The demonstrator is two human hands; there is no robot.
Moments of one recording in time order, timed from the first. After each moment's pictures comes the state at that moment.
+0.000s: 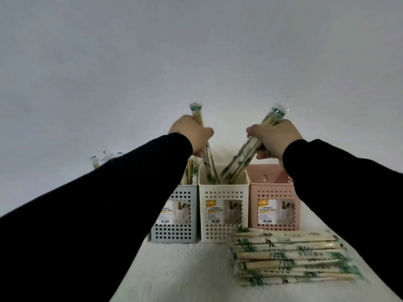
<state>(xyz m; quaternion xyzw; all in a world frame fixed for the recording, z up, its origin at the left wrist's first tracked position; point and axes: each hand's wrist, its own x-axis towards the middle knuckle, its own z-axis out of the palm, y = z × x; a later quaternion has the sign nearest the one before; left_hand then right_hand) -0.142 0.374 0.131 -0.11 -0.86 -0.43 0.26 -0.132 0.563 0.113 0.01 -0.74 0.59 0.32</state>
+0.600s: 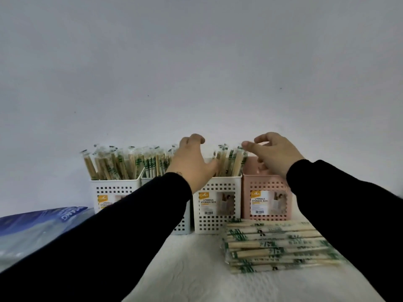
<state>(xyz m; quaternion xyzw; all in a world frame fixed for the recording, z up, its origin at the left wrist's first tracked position) -0.141 0.385 0.054 -0.17 -0.89 -0.28 0.33 -0.133 0.585 0.063 0.03 -0.81 0.51 0.30</state>
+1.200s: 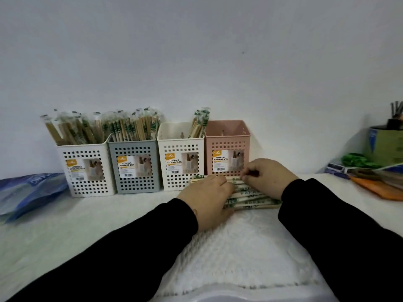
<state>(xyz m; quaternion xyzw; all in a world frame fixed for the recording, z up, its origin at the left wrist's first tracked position) -0.065 0.458 -0.059 -0.41 -0.88 0.02 0.24 -0.064 0.650 -0.041 0.06 -0.95 0.20 0.22</state>
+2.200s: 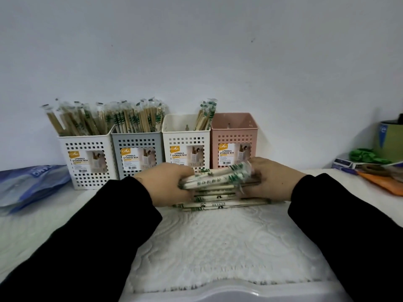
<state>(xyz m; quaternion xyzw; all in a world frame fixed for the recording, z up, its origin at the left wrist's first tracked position) -0.078 0.382 -0.022 -0.31 -0.95 -0.03 0.09 -0.059 0.641 -0.041 0.15 -0.97 0.13 0.11</state>
